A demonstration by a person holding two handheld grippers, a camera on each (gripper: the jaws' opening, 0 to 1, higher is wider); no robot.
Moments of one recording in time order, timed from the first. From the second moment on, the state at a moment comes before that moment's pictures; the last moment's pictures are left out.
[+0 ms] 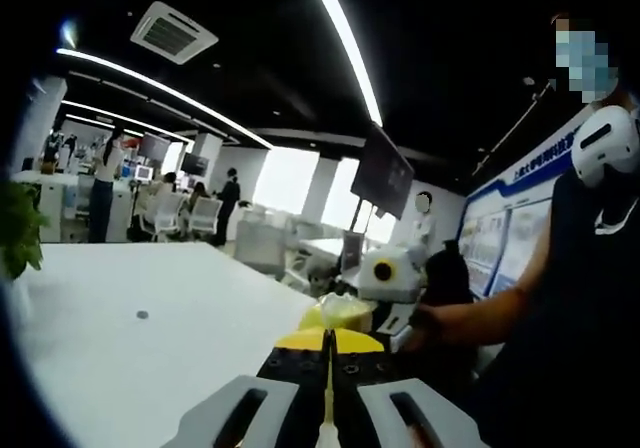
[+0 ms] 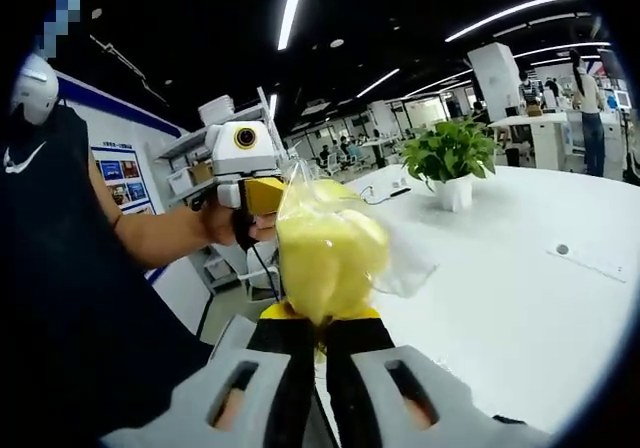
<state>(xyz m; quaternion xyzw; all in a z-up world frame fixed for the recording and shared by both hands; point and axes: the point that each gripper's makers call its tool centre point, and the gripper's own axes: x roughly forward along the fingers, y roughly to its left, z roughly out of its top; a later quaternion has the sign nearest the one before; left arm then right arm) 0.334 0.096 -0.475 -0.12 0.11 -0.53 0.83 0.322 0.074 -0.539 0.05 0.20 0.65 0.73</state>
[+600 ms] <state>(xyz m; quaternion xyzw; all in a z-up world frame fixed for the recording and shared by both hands) 0.330 0.104 -0.472 -0.10 0.11 -0.53 0.84 0.320 0.081 -0.536 0.03 0.20 0.66 0.73</state>
